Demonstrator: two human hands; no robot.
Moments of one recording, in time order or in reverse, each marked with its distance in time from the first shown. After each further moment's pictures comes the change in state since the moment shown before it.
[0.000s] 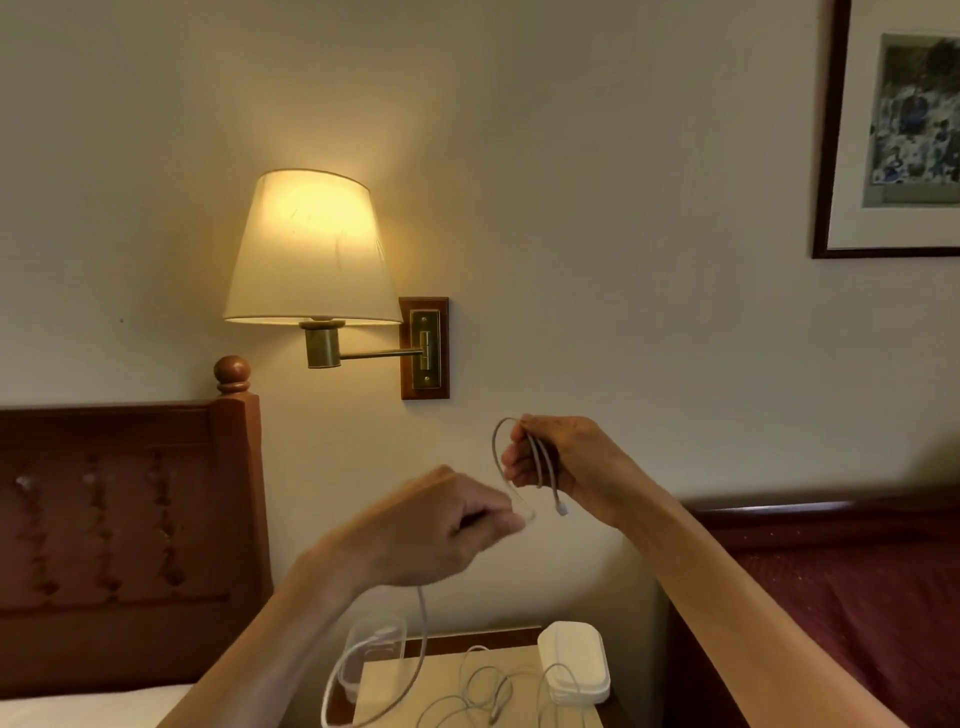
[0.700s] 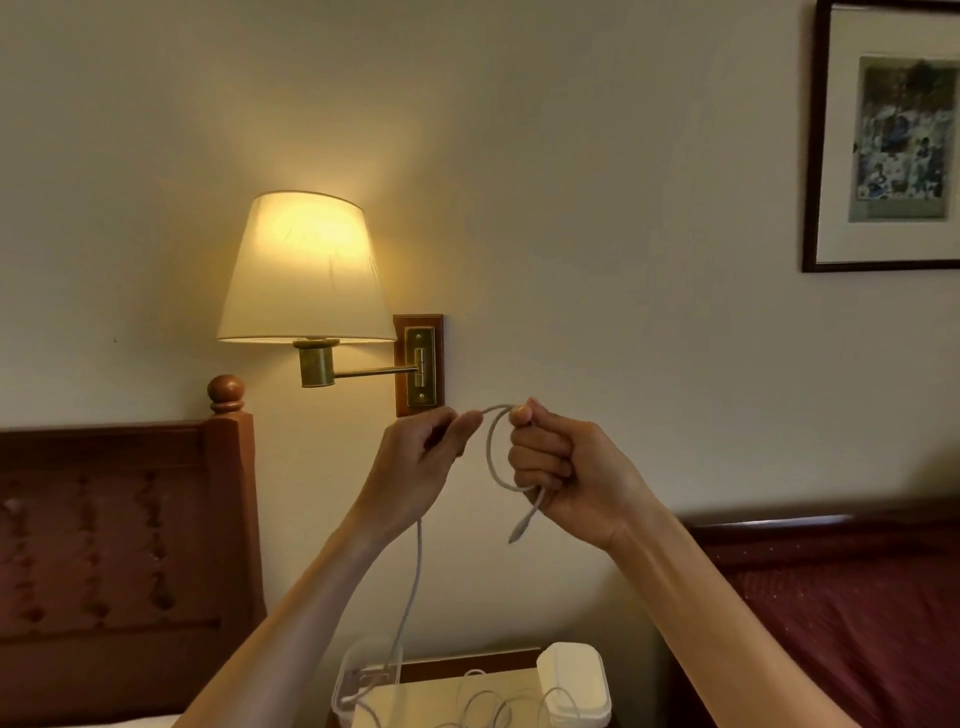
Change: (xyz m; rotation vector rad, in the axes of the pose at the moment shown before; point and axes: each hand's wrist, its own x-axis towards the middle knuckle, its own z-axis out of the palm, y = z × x) left_hand 0.042 -0.037 -0.006 -0.249 0.674 -0.040; right_hand -0.006 -0.019 0.009 0.765 -0.278 0.035
